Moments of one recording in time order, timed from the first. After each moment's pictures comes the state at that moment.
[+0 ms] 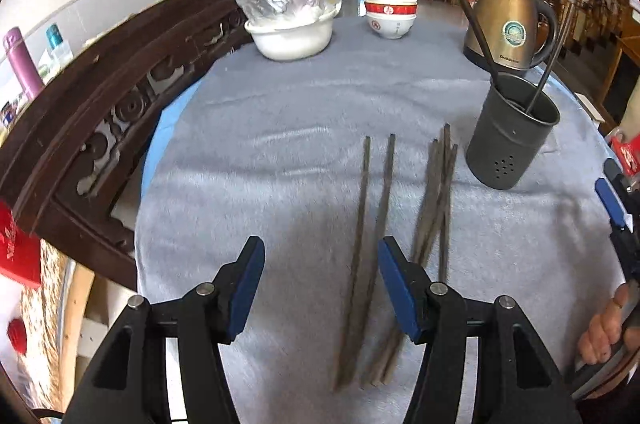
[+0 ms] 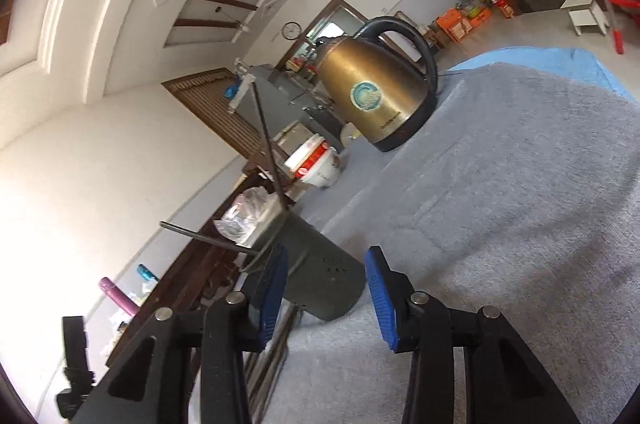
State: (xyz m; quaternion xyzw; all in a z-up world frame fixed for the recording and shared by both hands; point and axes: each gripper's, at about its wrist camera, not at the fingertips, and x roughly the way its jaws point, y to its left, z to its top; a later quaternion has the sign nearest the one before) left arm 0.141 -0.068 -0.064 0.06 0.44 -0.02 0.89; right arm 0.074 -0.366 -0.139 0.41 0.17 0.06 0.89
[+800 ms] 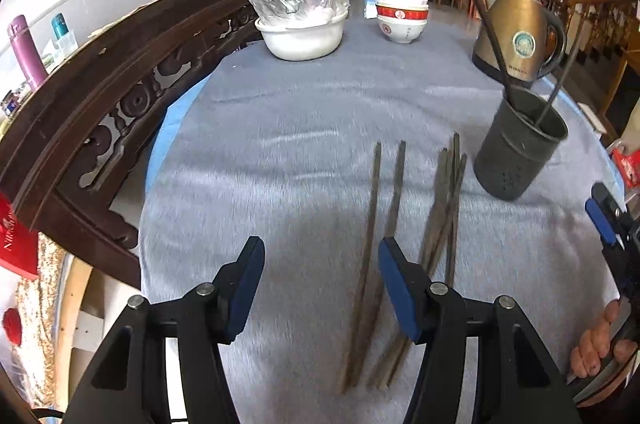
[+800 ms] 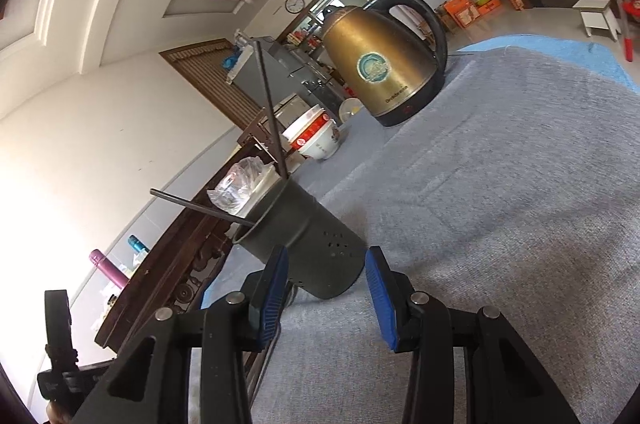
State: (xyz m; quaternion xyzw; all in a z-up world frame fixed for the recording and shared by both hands) left arm 0.153 -0.053 -0.060 0.05 0.44 -0.02 0.90; right arm 0.085 -0.351 -0.142 0.38 0.22 0.06 0.89
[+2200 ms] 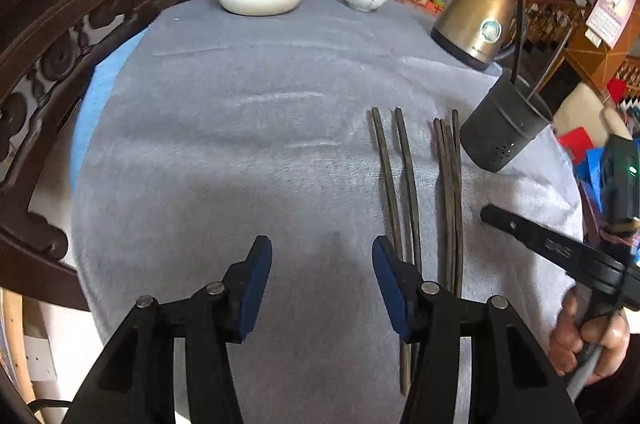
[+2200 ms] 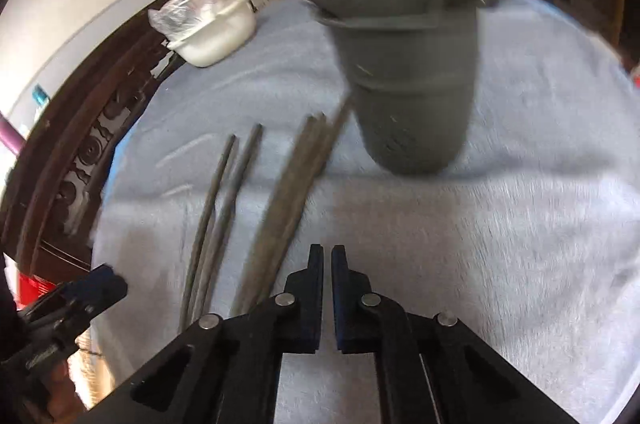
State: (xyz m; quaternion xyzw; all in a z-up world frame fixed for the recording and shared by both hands) left arm 0.192 0.008 -0.104 -0.01 0.50 -0.18 0.85; right arm 0.159 -0.208 -0.141 0.24 0.50 0.03 0.83
